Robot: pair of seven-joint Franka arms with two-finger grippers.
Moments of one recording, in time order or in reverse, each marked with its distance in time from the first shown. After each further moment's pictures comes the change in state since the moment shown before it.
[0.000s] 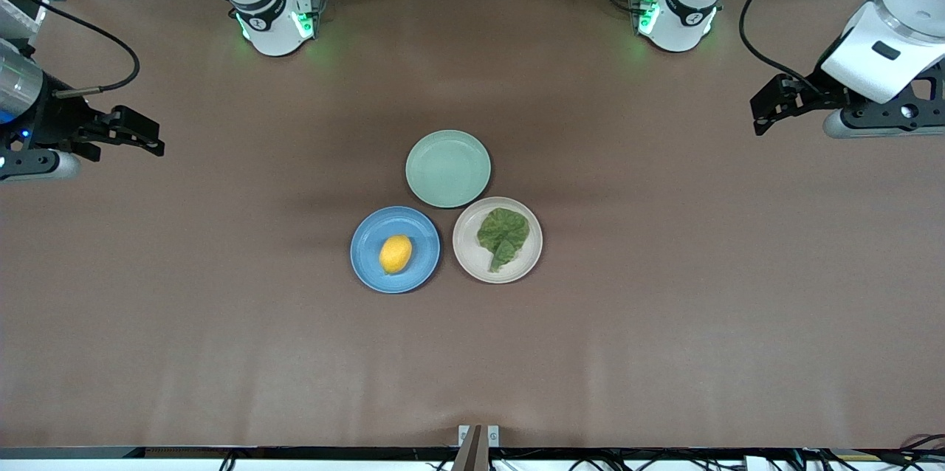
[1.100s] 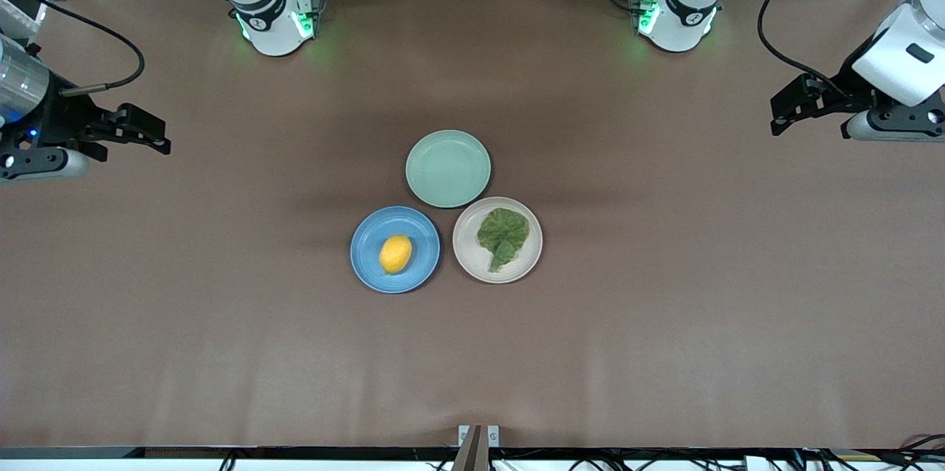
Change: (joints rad) left arm 0.041 0.000 -0.002 -0.003 -0.028 0.000 0.051; right arm -0.163 0.000 0.193 -0.002 -0.008 0.001 0.001
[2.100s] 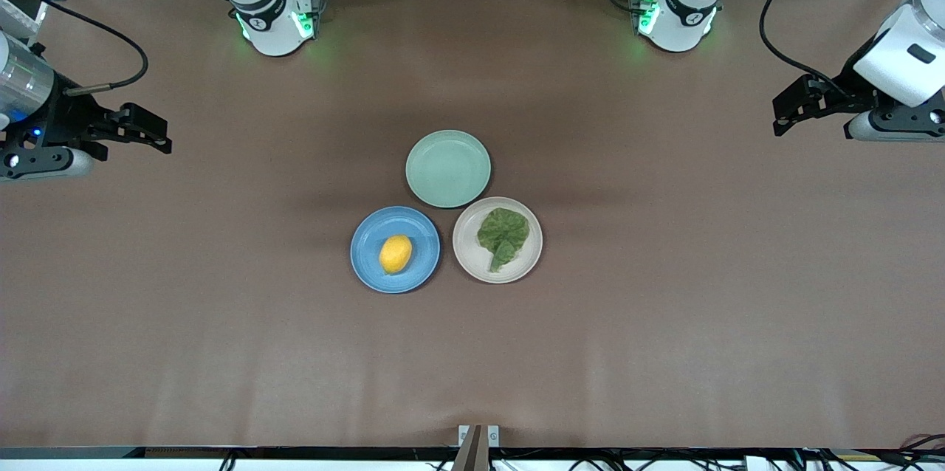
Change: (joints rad) left arm 0.001 0.000 0.002 0.000 0.002 0.000 0.000; right arm 0.002 -0.001 -0.001 -0.001 -0.014 -0.004 0.001
